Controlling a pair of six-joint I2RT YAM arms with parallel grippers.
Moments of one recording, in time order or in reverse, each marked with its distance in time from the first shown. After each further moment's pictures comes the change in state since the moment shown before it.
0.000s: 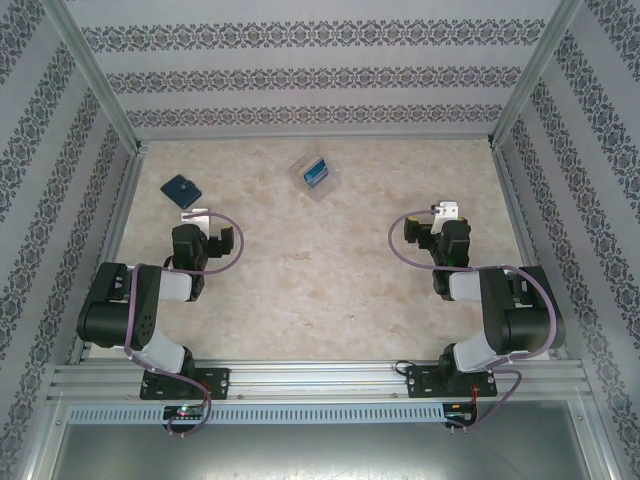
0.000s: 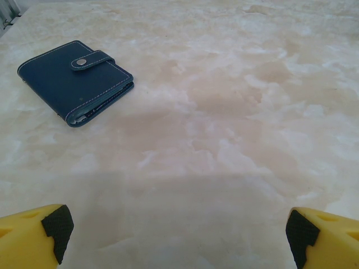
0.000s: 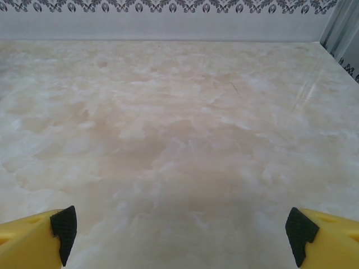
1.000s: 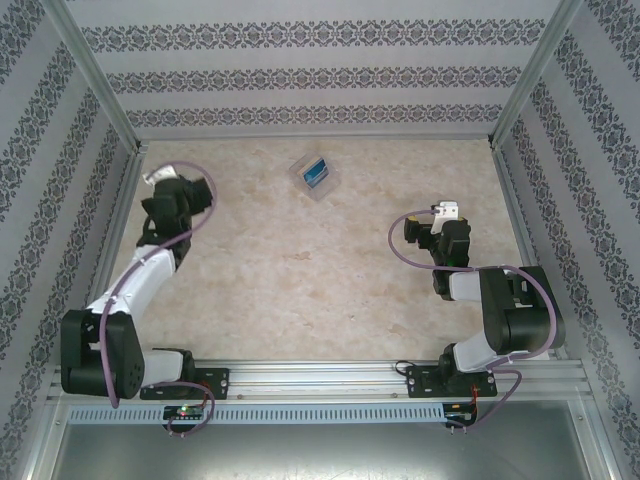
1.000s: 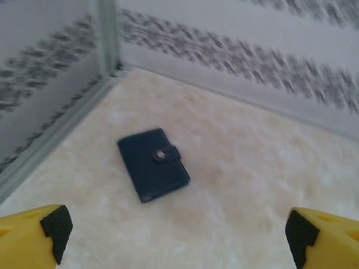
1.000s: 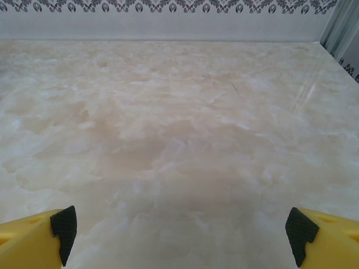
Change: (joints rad) left arm 0.008 -0.266 0.486 -0.754 -0.286 -0.343; right arm 0.000 0.000 0.000 0.000 0.000 0.000
